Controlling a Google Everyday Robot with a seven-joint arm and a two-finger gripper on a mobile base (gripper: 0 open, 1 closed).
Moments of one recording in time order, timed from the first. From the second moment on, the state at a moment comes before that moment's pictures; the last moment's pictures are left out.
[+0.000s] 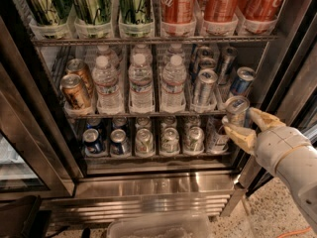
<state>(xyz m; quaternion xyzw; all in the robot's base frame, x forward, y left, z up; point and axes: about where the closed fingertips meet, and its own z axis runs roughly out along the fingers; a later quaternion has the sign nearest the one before) 0.495 -0.231 0.860 -0.24 0.73 -0.07 0.63</state>
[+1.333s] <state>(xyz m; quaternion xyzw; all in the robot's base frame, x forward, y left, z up) 0.443 -0.122 0.896 -0.49 0.63 0.10 0.59</state>
